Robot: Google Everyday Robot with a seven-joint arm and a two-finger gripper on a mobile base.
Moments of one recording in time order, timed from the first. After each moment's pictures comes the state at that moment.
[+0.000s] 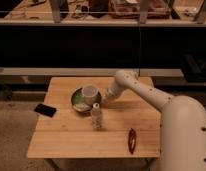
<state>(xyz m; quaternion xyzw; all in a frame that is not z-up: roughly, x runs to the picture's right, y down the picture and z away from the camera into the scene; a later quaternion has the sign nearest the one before) 0.008 0.080 0.929 -0.05 -0.38 -0.63 0.68</state>
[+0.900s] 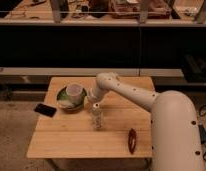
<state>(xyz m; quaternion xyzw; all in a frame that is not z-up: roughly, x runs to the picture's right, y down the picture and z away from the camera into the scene) -0.089 0.091 0.907 -0.01 -0.41 -0.66 0.64</state>
